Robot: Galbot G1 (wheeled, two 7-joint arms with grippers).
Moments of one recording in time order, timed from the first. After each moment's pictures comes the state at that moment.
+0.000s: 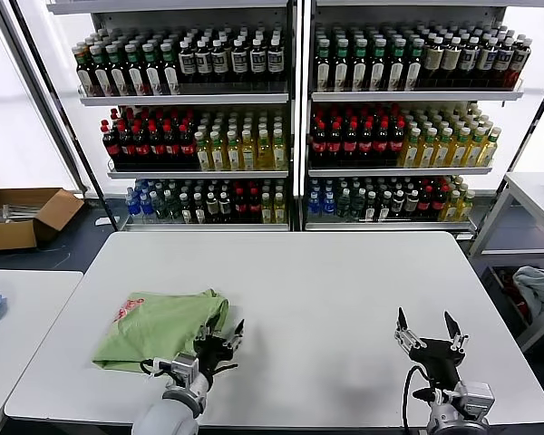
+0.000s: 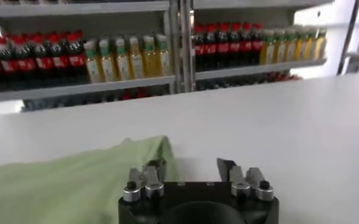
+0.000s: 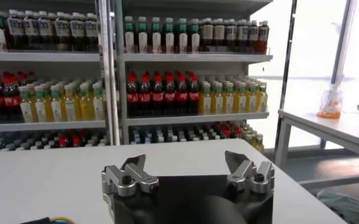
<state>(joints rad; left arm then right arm) 1.33 -1.32 -0.28 -1.95 -0.24 0.39 -0.06 -1.60 1.28 0.56 2.26 0.29 -0.30 0.31</state>
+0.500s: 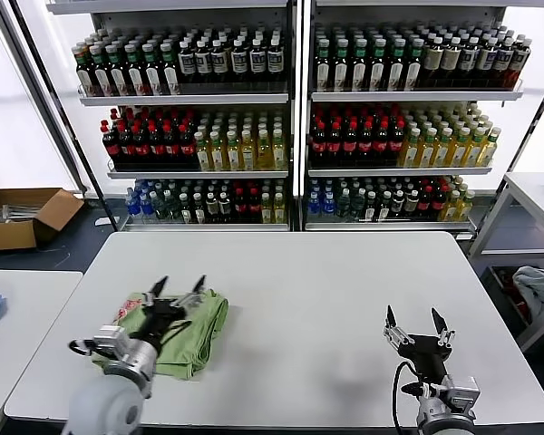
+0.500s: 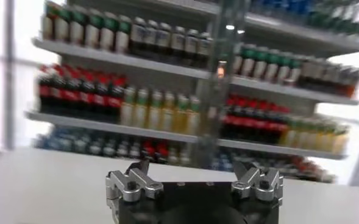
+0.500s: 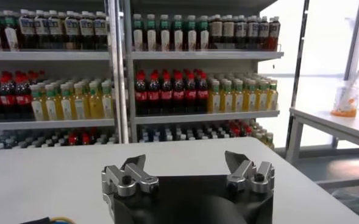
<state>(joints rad) 1.32 -1.20 -0.55 -2.06 -0.51 0.37 -0.09 -1.55 1.27 0.50 2.22 0.29 -0.31 0.31</state>
